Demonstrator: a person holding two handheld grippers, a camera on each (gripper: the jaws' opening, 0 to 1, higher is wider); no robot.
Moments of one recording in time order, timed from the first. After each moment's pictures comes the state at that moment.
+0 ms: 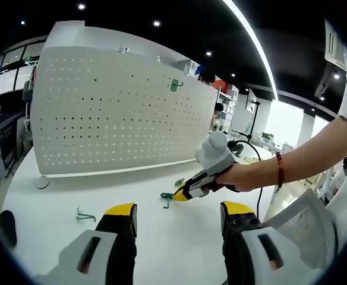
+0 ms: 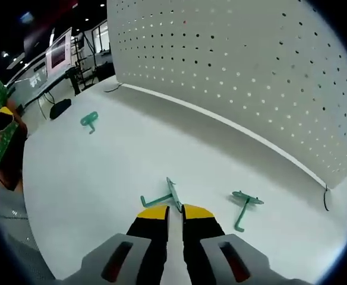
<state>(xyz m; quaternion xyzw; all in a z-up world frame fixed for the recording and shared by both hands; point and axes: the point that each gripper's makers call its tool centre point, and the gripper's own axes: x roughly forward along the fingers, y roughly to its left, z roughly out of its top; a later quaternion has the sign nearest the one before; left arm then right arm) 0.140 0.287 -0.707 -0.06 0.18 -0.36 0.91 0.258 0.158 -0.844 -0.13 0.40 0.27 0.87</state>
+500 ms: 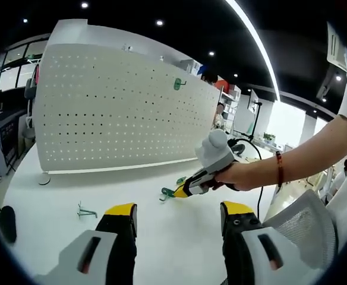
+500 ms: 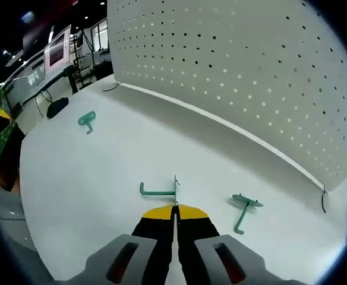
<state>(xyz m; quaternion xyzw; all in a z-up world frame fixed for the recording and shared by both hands) 0.138 0.292 -0.709 -0.07 0.19 -0.35 0.92 0.260 0.161 -0.843 -0.14 0.39 0.27 0.87</state>
